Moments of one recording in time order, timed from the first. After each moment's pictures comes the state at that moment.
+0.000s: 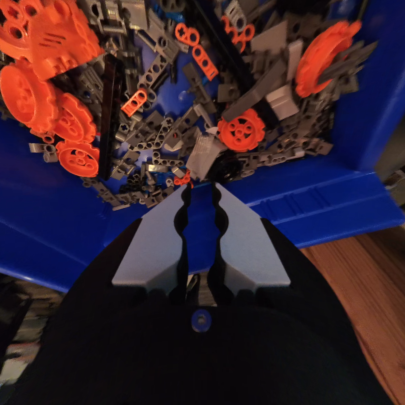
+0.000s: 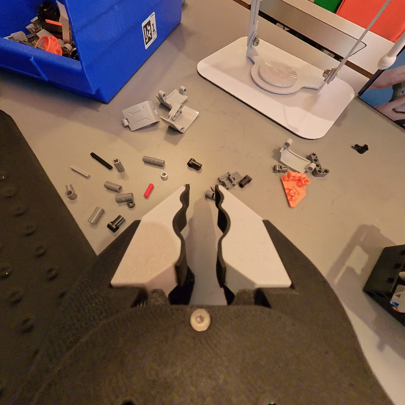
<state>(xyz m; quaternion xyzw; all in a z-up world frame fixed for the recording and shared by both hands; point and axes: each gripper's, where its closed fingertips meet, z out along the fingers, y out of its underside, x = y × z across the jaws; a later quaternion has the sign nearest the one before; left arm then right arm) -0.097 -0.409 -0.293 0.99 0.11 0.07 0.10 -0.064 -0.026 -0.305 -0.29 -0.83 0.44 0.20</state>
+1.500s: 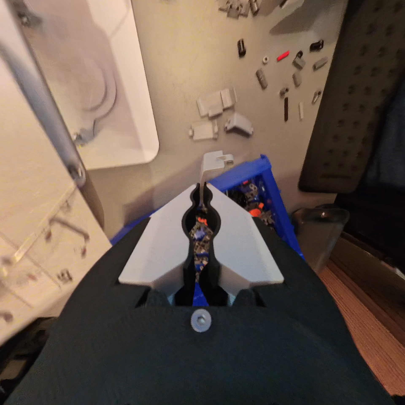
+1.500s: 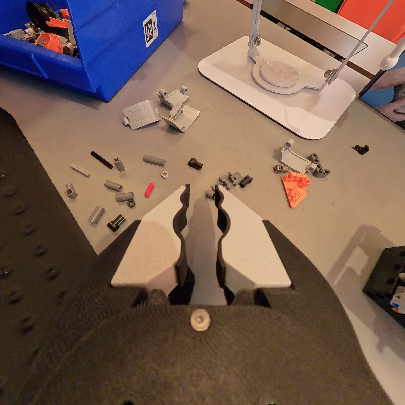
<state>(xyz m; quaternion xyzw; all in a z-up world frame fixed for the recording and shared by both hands) -0.138 -0.202 -0.195 1.00 0.02 0.02 -0.08 -0.063 -0.027 -0.305 -0.29 -0.83 0.44 0.20</state>
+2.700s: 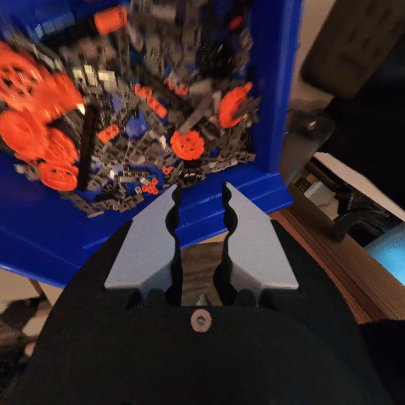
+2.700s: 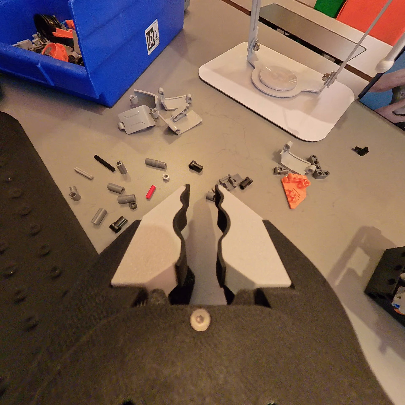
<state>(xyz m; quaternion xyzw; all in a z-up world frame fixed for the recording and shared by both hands) -0.077 -0.363 -0.243 0.97 0.14 0.17 0.08 -0.063 -0.027 -0.302 -0.29 -0.82 0.45 0.20</state>
